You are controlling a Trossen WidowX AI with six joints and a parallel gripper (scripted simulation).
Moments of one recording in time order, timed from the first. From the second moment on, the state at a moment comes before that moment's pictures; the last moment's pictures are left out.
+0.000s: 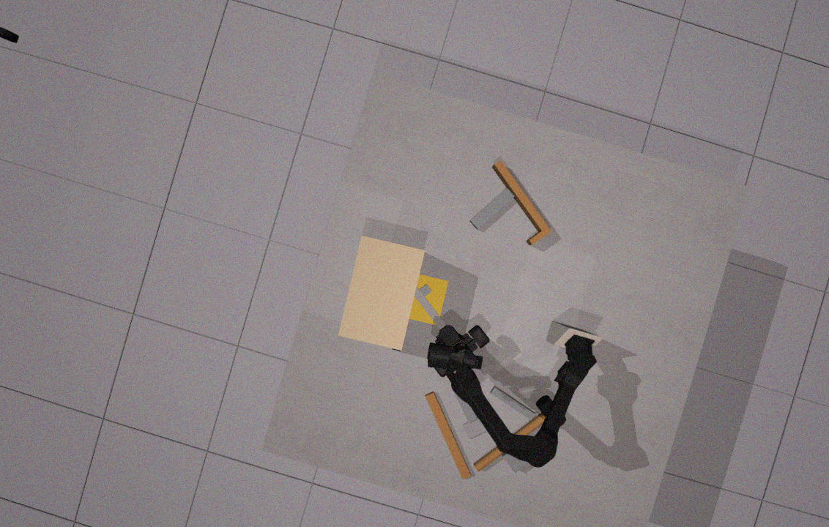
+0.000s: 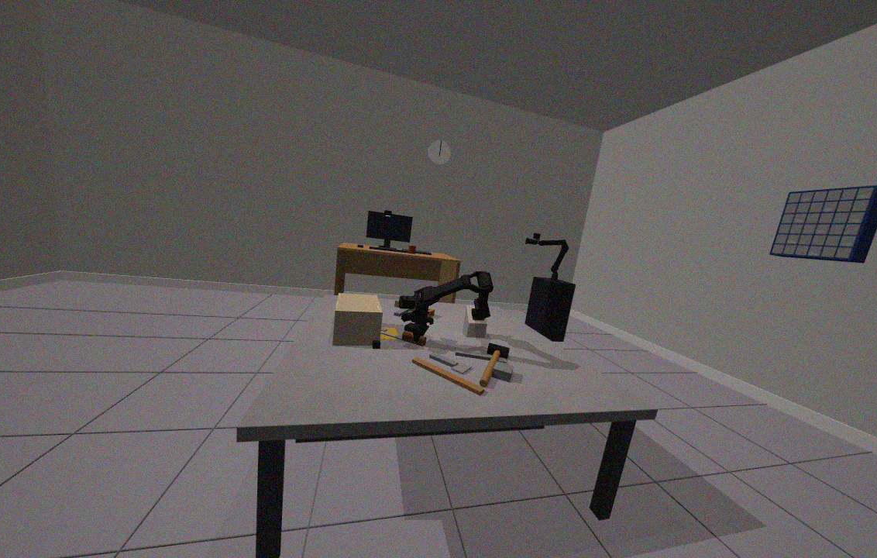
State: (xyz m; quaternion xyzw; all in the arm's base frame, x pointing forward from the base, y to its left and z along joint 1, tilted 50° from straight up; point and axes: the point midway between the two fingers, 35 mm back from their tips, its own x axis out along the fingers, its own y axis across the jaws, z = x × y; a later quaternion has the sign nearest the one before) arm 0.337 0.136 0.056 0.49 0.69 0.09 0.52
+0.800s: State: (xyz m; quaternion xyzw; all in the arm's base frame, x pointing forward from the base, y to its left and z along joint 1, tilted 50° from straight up) arm 0.314 0.149 0.070 0.49 0.69 0.08 0.52
